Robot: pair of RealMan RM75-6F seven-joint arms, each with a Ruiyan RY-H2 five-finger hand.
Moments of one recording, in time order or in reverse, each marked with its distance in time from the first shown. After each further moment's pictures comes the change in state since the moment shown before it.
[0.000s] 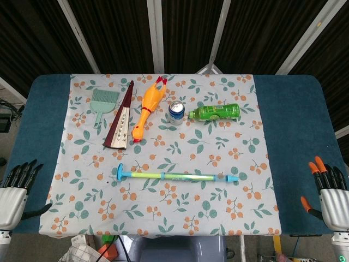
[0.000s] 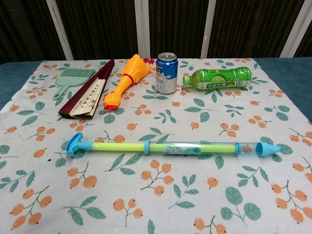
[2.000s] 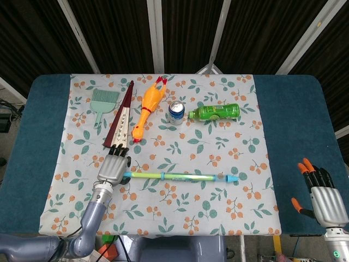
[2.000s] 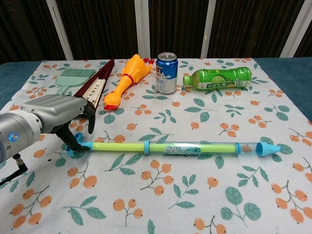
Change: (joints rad) left arm -0.556 -0.580 -0.306 0.024 -0.770 -0.402 0.842; right arm 0.025 0.040 0.012 -0.088 0.030 -0.146 0.055
